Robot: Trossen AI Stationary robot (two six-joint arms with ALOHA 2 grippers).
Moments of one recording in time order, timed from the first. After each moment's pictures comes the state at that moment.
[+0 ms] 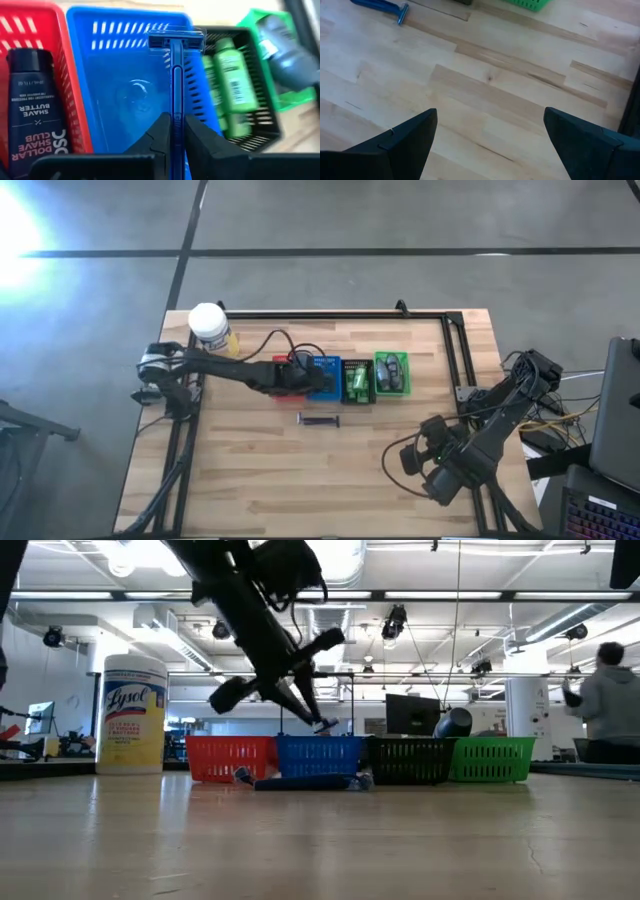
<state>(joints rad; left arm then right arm) 0.04 1.71 1.12 -0.26 -0.38 -1.27 0.83 1.54 1.30 -1.43 0.45 2.08</state>
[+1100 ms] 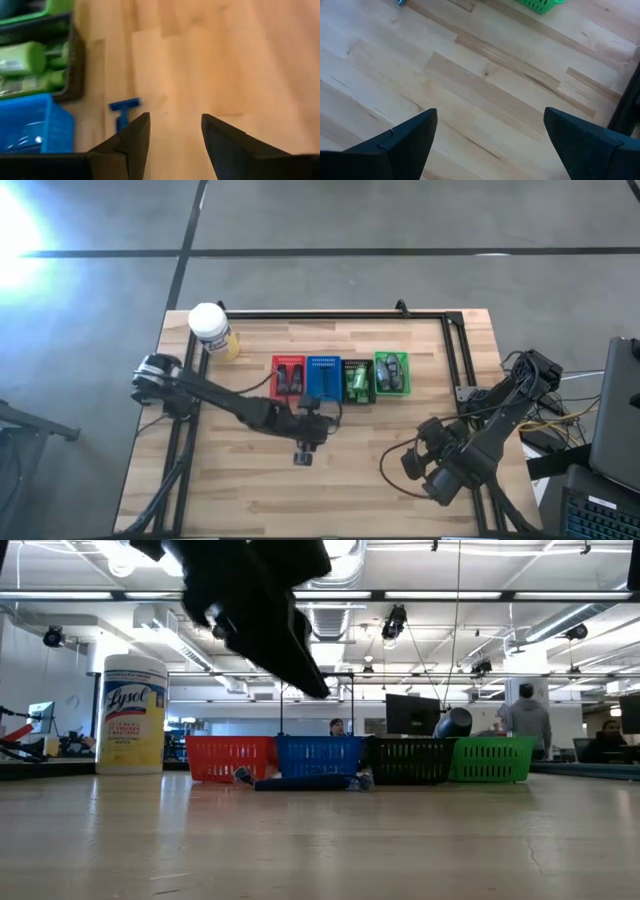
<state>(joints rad) -0.26 1.71 1.14 -0.24 -0.19 -0.03 0.83 1.55 1.30 -1.43 0.42 1.94</state>
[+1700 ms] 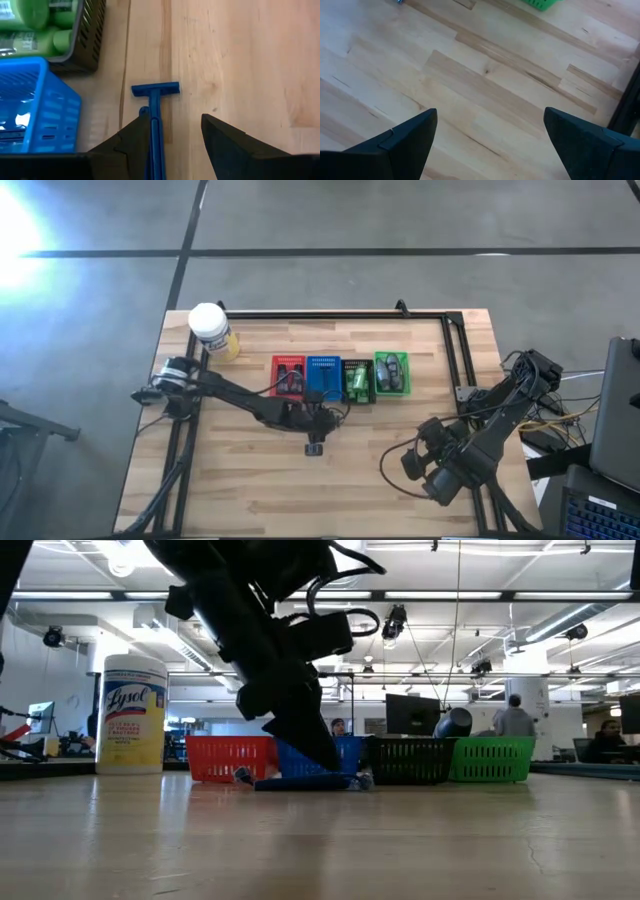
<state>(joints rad) -0.19 1.88 1.13 -0.14 -0.25 -0.08 0.83 1.54 1.30 -1.42 0.41 1.94</state>
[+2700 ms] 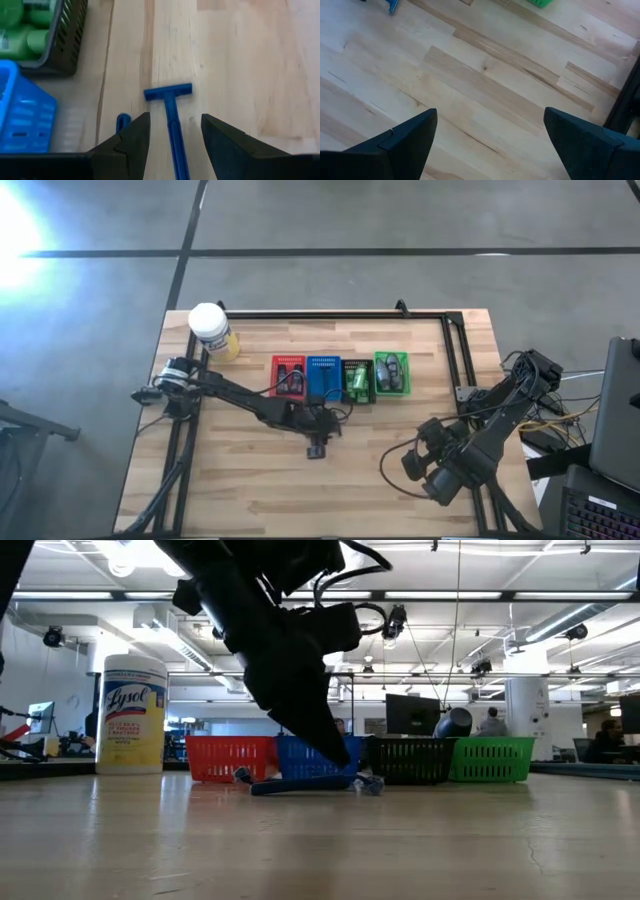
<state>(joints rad) -0.19 1.89 1.17 -0.17 -0.17 -0.15 0.83 1.54 1.30 -1.43 0.39 1.93</state>
